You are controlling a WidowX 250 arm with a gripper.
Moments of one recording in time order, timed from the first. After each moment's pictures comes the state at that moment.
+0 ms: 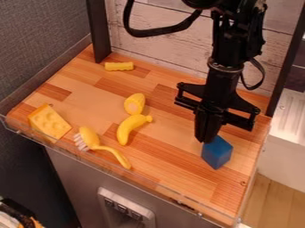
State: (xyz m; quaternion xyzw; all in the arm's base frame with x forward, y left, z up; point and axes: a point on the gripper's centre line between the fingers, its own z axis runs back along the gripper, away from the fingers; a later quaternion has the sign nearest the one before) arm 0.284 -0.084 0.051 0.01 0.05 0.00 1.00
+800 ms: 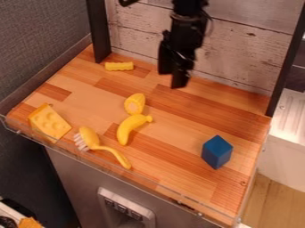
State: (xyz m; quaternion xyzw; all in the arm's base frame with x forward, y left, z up) arm 0.383 0.031 0.047 0.01 0.05 -0.37 0.93
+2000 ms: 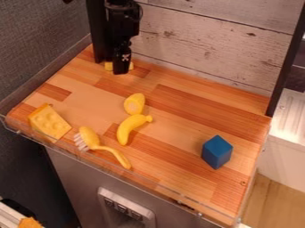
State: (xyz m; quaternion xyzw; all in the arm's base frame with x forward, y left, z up) arm 0.378 0.133 0.034 0.01 0.06 -0.32 0.95
